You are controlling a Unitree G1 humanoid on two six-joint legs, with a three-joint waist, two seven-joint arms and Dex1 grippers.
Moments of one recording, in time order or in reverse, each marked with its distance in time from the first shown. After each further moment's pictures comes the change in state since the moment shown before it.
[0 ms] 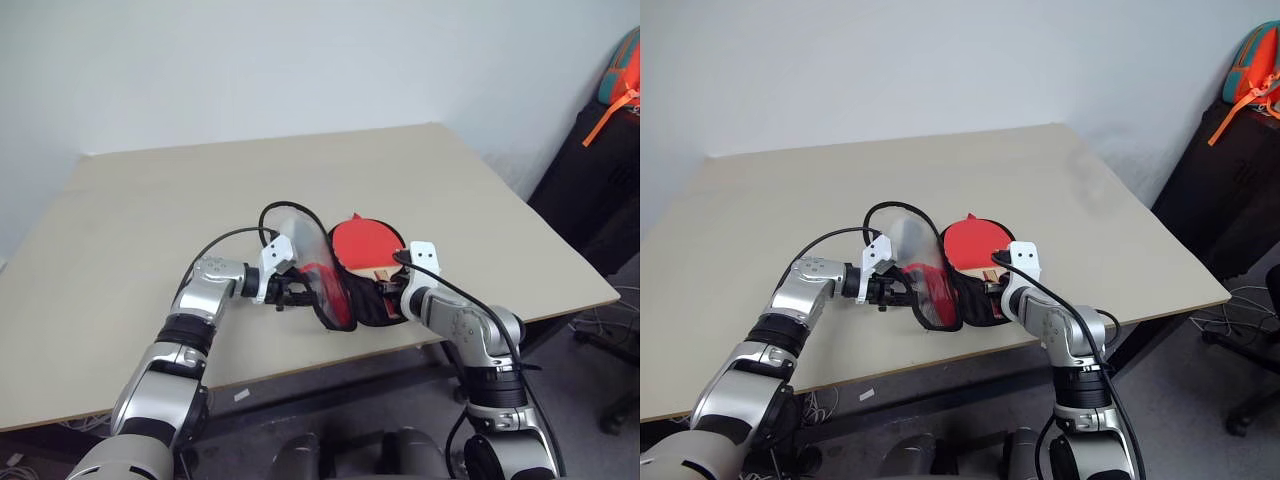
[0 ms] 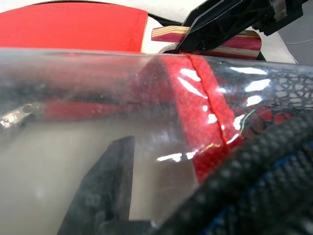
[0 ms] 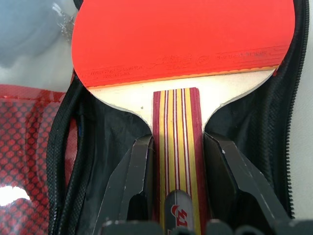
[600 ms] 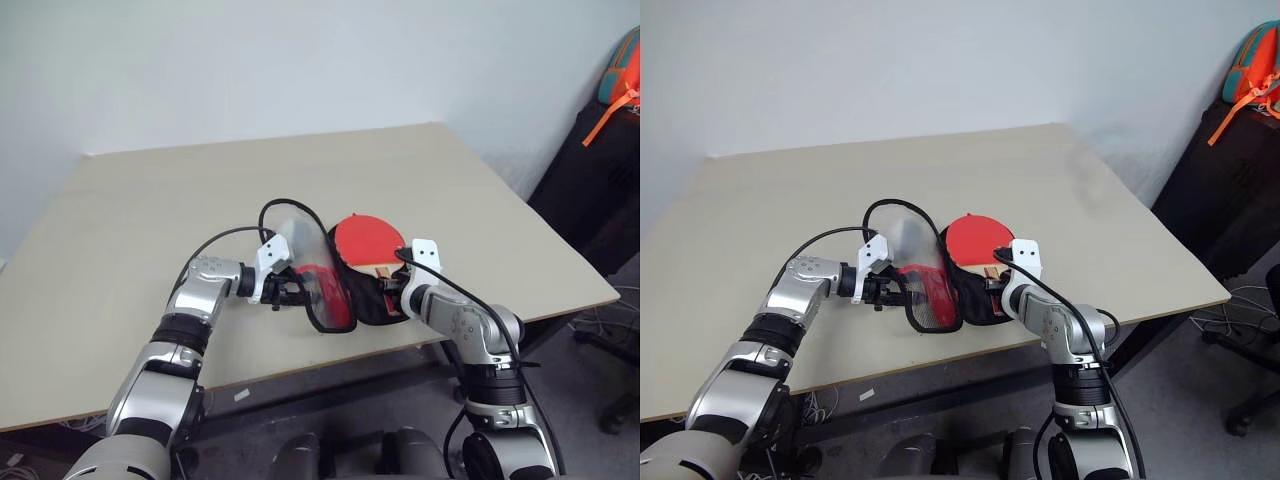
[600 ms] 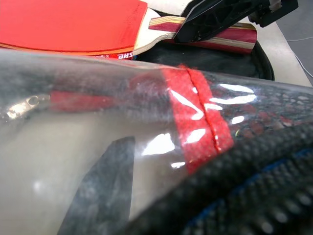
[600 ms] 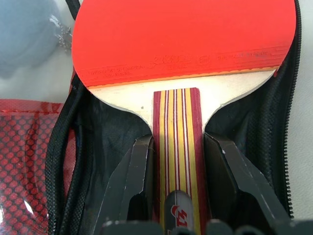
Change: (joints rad) left arm 0.001 0.019 0.000 0.000 -0.001 0.004 -0.002; right arm -0.006 0.009 -0.010 0.006 0.012 -0.016 -0.009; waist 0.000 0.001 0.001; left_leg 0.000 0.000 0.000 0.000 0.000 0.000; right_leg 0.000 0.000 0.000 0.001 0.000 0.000
